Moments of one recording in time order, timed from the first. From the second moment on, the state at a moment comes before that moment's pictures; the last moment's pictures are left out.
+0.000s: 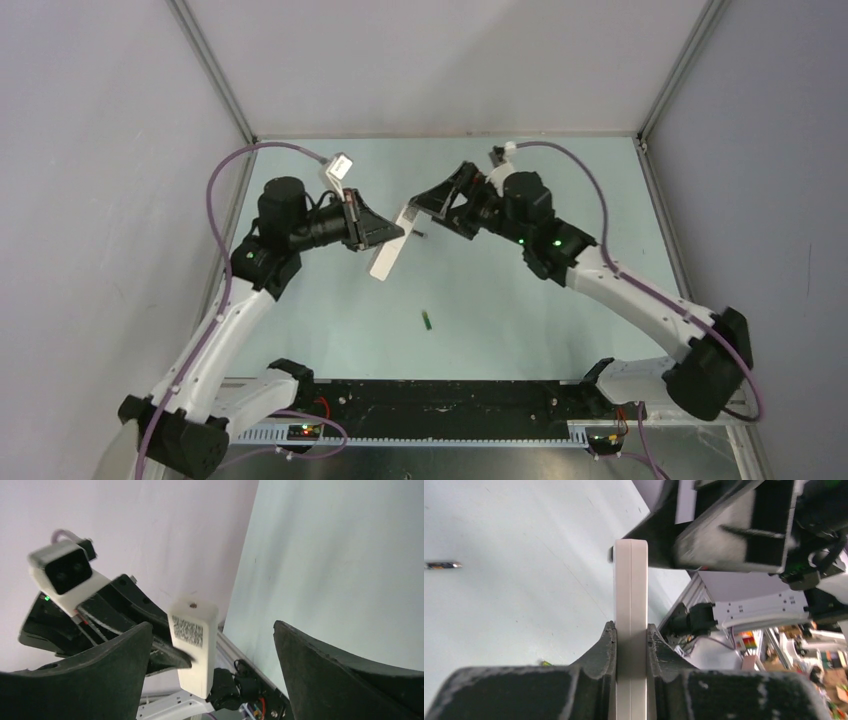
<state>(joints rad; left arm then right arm) -0.35 1.01 1.02 -0.34 0.72 -0.55 0.75 1.33 1.11 0.04 -0.19 1.13</state>
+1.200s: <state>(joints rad) -0.41 0.89 1.05 -0.34 0.36 -0.79 1.24 1.46 1.47 -0.30 0.42 0.72</state>
